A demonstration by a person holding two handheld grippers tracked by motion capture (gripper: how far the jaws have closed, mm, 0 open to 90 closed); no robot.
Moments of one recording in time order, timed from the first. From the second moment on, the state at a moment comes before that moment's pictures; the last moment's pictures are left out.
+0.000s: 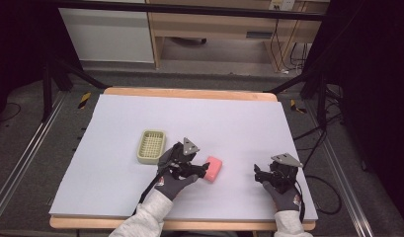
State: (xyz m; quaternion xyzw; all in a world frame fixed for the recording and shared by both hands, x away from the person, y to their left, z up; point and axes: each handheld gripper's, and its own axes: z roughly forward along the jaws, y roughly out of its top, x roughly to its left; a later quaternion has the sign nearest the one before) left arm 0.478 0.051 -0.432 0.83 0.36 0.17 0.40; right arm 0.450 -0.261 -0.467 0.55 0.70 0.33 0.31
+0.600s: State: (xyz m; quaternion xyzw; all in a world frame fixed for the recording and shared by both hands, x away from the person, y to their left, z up) left arm 0.481 0.026 -0.441 0.84 0.35 0.16 0.39; right arm 0.450 -0.260 -0.467 0.55 0.70 0.33 0.31
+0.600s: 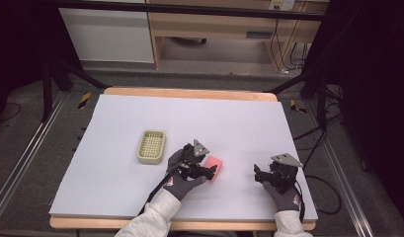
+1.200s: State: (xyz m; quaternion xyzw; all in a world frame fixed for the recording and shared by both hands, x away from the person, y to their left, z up) left arm 0.486 0.005 -0.461 0.85 0.35 0.15 0.36; right arm 0.450 -0.261 -0.468 0.55 0.70 0.33 0.31
